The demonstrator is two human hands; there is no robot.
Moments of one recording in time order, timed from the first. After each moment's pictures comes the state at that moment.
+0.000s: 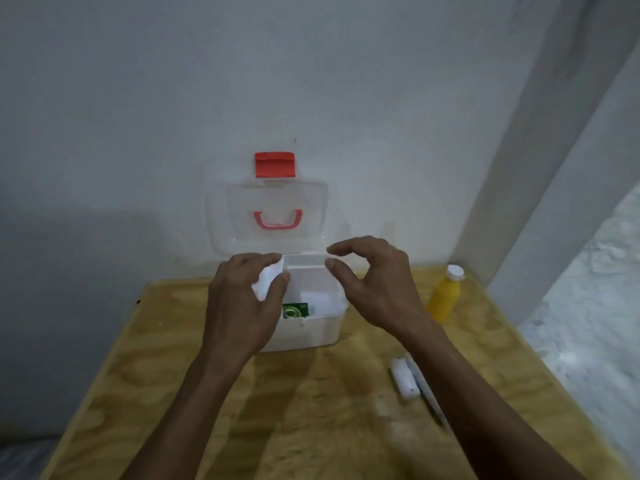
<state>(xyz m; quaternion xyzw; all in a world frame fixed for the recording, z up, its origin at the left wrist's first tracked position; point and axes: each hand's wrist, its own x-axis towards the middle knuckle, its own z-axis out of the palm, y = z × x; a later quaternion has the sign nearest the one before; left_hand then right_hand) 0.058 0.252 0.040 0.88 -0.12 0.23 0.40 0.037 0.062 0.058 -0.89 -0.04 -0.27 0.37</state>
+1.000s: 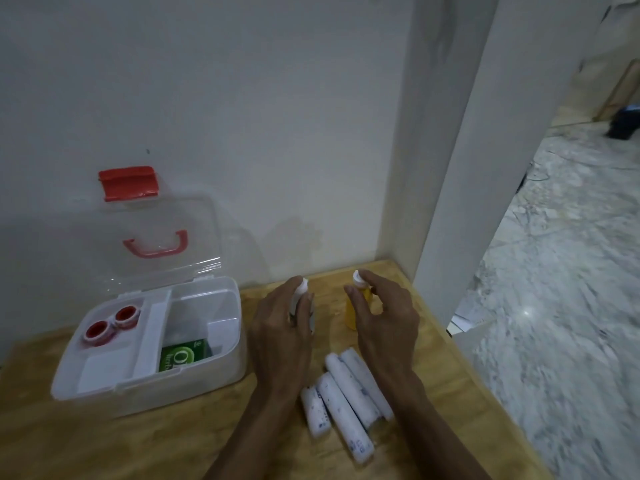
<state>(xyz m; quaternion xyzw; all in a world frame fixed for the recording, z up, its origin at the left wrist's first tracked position) 0.057 0.060 -0.027 0.81 -0.16 0.27 0.49 0.023 -0.067 -0.040 -0.78 0.17 -0.49 0.35</state>
